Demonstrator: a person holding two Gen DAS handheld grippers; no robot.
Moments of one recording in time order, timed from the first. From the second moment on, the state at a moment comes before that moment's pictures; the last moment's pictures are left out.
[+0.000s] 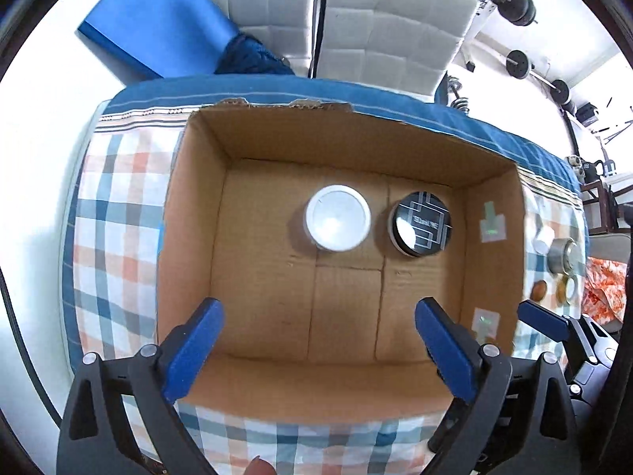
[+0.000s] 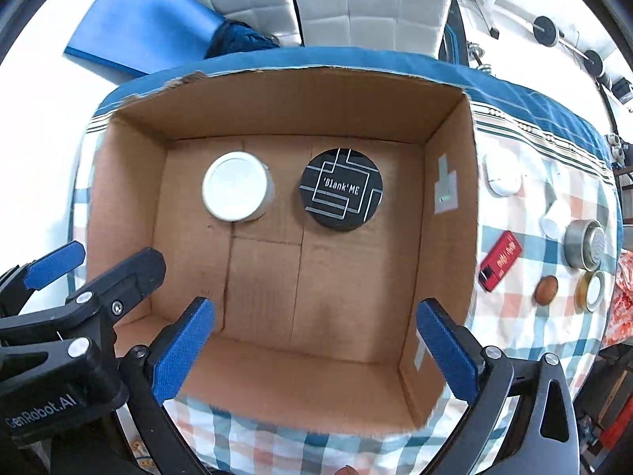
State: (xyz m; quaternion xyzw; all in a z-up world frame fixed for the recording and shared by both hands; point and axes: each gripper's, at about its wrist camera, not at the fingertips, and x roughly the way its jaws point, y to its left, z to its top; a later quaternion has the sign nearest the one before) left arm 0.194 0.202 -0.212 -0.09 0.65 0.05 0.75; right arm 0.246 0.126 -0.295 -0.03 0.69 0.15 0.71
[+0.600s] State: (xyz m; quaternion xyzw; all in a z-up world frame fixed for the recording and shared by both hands) left arm 0.229 0.030 -0.169 -0.06 0.62 -0.07 0.78; right arm 0.231 -0.077 -0.228 0.06 0.66 0.06 0.75
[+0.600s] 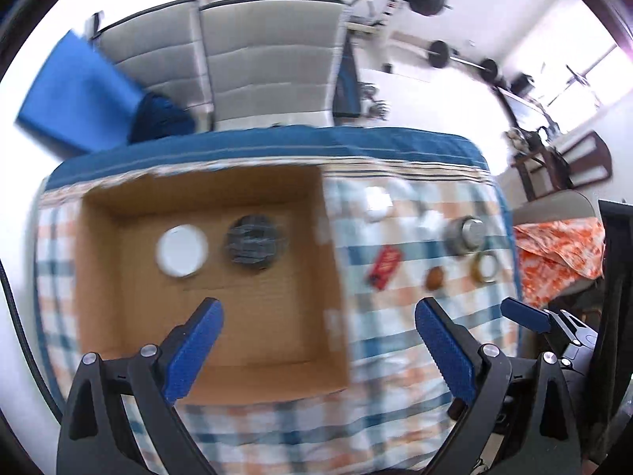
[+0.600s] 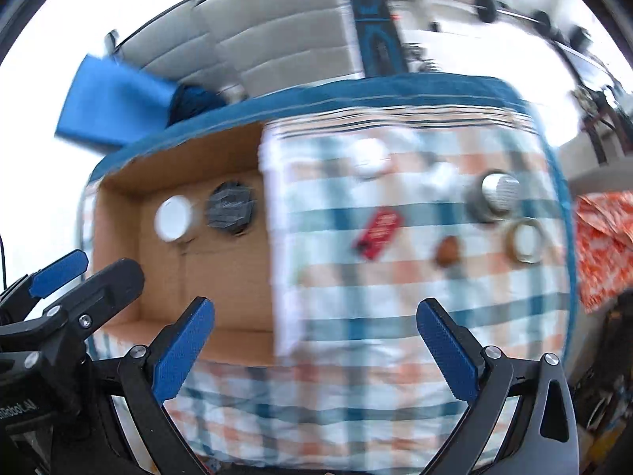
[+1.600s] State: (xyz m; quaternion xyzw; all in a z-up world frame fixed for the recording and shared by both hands) left arm 0.327 -0.222 -0.343 0.05 0.70 -0.10 0.70; right arm 0.304 -0.340 -0.449 0.13 0.73 -0.05 0.67
